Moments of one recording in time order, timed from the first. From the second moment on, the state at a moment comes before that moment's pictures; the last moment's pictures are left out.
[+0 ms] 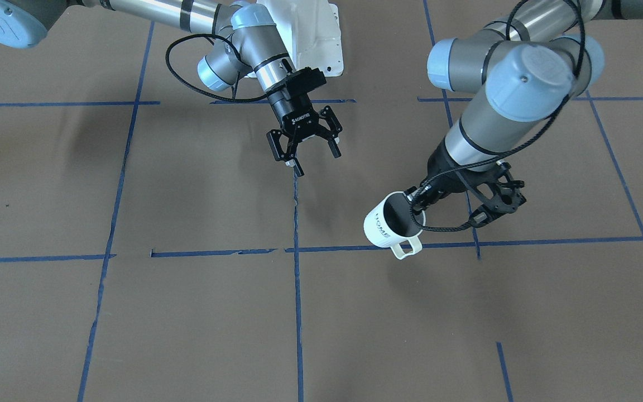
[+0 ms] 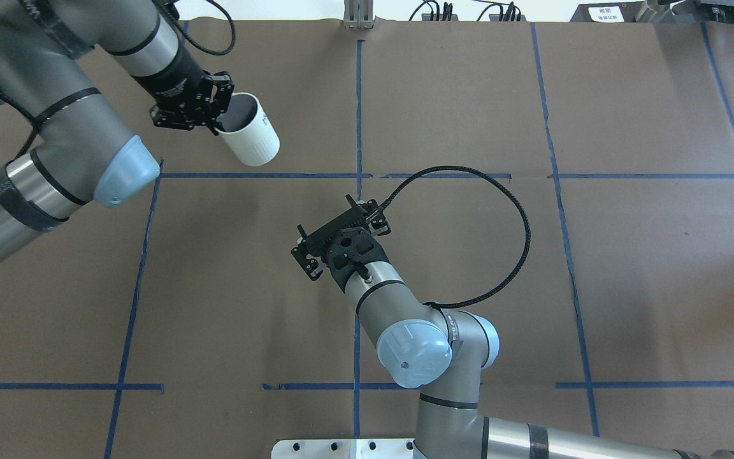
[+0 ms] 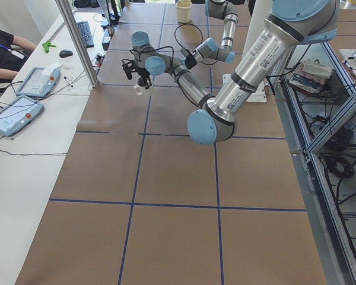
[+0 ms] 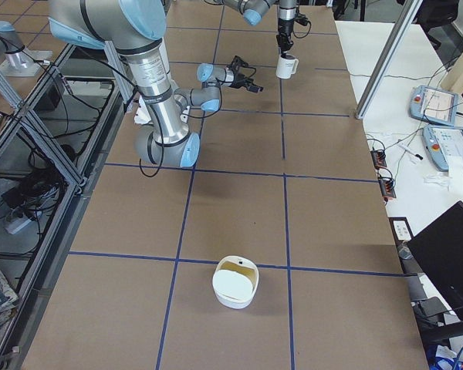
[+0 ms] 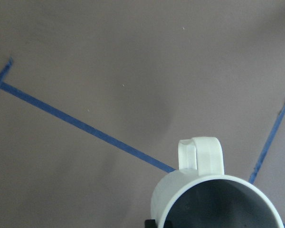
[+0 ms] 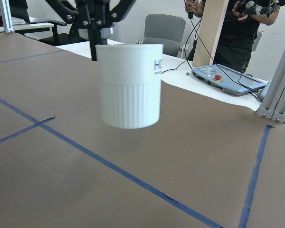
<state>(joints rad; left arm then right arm) -0.94 -2.20 -1.61 -1.64 -2.23 -1.35 0.23 -0.90 1.44 -0.62 0.89 0.57</state>
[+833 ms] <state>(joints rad) -1.14 -1.88 -1.81 -1.46 -2.28 -0.71 0.46 -0.89 1.48 -0.90 1.24 0.74</state>
